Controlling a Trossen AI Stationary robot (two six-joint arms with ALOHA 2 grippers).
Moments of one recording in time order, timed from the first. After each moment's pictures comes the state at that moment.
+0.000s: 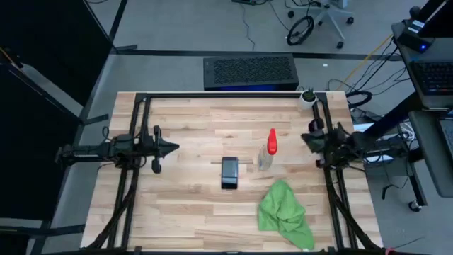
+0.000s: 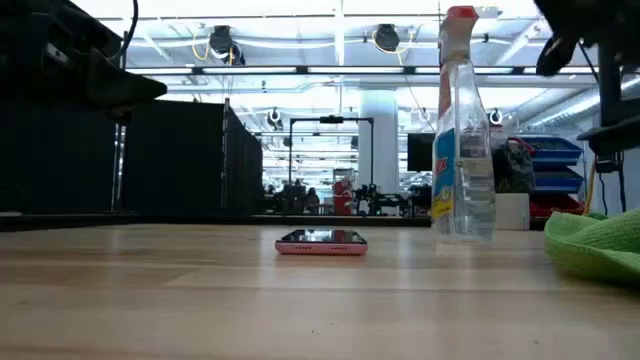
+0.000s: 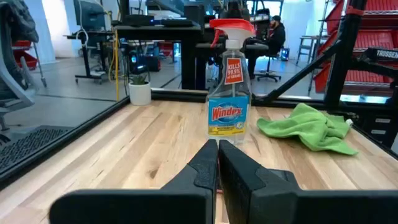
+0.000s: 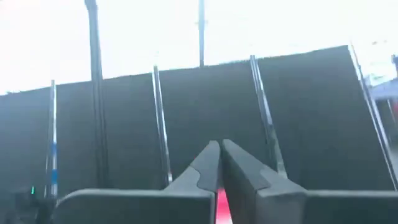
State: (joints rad) left arm 0.02 0.03 0.01 0.02 -0.06 -0.02; right arm 0.15 0.09 0.06 0.58 0.21 0.03
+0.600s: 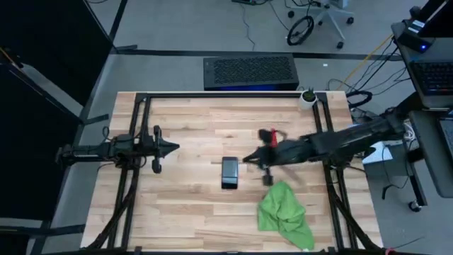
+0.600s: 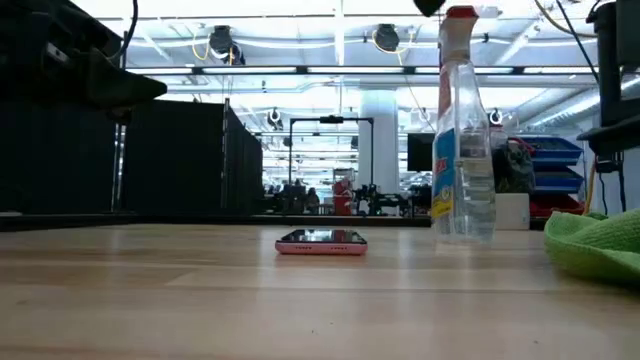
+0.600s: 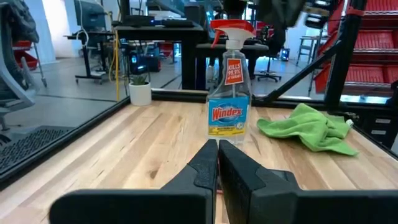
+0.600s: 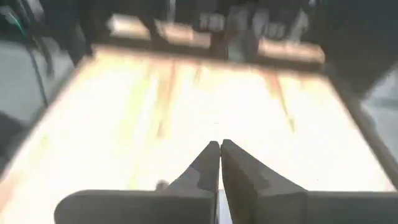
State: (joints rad) left arm 0.03 0.03 0.01 0.02 -0.06 -0.02; right arm 0.28 1.40 1.20 -0.38 0.33 0.04
